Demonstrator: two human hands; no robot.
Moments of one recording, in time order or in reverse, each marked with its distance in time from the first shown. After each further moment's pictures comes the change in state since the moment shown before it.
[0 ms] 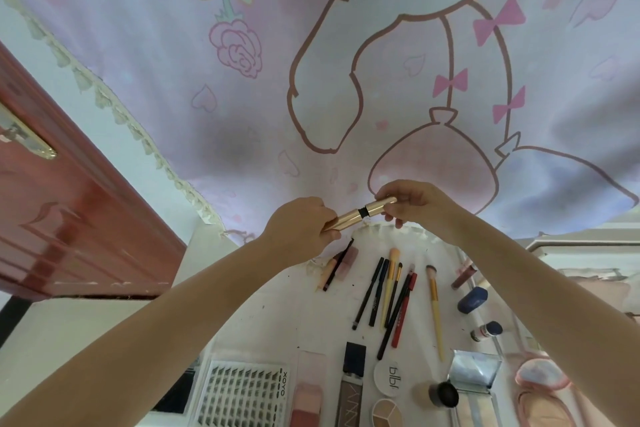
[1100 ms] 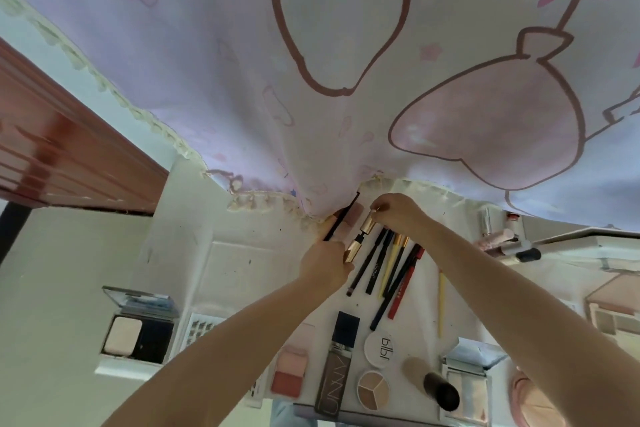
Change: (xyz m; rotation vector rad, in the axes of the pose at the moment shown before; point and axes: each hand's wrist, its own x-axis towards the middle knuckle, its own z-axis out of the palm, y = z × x) left_hand 0.019 0.017 0.171 -0.409 -0.391 -0.456; right_hand 0.072 0.138 0.042 -0.523 -0.087 0.546
